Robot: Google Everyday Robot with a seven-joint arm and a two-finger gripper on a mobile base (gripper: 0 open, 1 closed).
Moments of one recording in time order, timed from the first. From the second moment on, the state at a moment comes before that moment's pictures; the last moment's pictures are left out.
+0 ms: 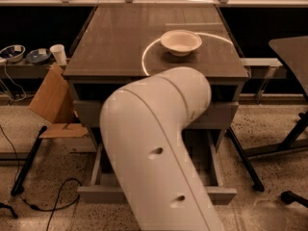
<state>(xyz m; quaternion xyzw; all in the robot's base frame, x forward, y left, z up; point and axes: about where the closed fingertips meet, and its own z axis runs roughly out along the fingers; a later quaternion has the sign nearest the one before) 0.614 -0.051 0.444 0.76 -0.53 0.35 0.11</state>
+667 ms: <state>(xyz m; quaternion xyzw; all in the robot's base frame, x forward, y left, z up) 0.585 -0.075 0.502 0.80 -0.48 0.34 0.10</state>
